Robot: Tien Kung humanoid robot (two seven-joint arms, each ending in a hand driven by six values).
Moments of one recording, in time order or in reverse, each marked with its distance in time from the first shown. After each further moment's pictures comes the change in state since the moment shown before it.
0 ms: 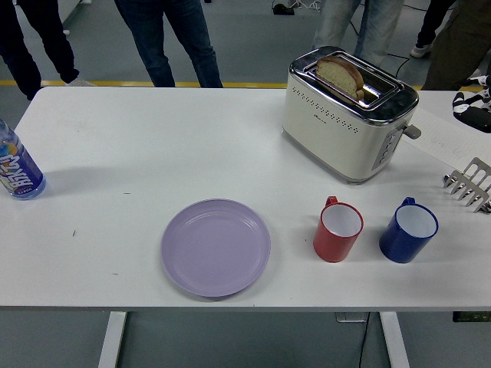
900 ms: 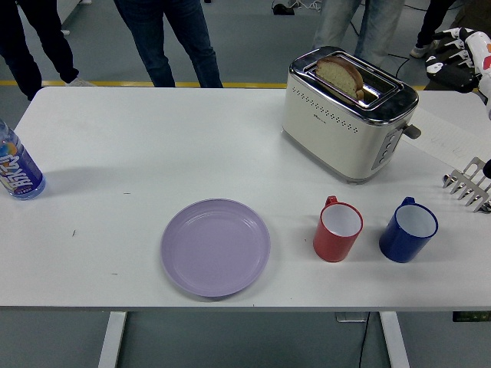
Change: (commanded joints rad) left arm -0.006 0.001 0.007 0.000 -0.012 0.003 -0.001; right arm 0.188 0.032 -0.104 -0.003 0.015 0.028 0.015
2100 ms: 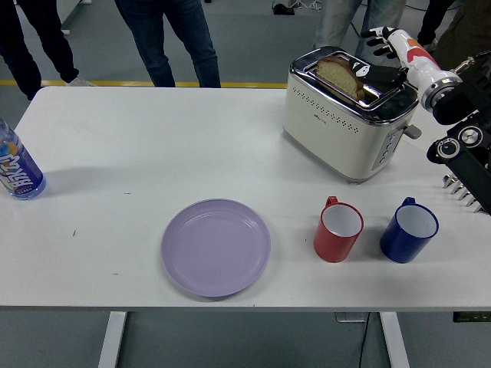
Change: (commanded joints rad) left arm -0.002 0.004 0.004 0.000 0.003 0.000 0.000; right arm 0.172 0.161 -0.135 -0.157 -0.012 0.105 -0.006
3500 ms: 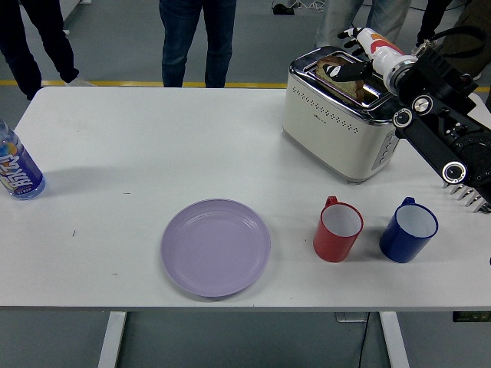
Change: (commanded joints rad) left arm -0.019 0.006 0.010 0.000 -0.014 0.003 -0.003; right arm 0.237 0.163 -0.135 -0.345 -0.029 0.091 -0.027
